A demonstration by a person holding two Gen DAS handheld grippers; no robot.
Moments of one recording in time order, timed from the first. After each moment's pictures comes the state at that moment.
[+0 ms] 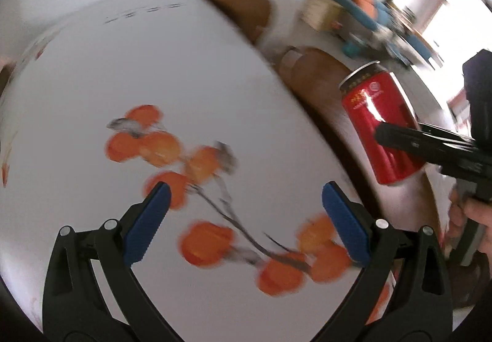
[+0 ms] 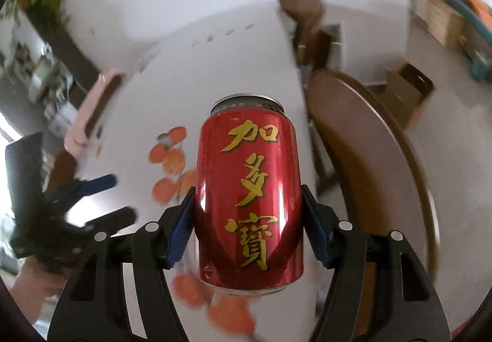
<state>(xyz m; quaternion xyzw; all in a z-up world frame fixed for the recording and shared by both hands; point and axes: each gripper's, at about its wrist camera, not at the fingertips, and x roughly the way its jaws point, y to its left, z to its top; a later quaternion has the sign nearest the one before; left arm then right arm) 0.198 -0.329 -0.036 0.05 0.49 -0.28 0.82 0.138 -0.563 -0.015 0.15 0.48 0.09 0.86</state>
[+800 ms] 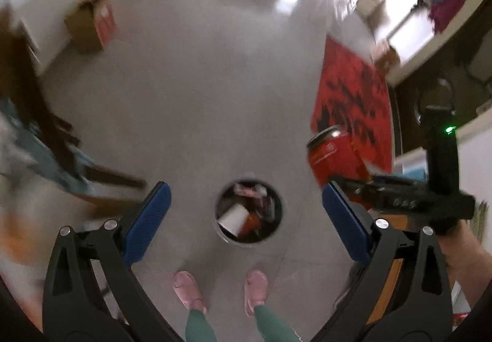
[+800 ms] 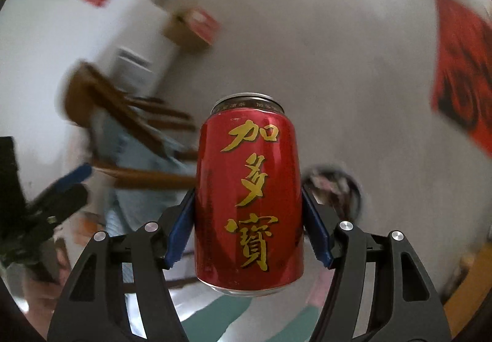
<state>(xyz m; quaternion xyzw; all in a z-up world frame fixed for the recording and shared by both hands) -0.300 -0.582 -0.189 0.26 0.52 -0.53 0.62 -0.501 -0.712 -0.248 0.49 0.44 -0.25 0.71</state>
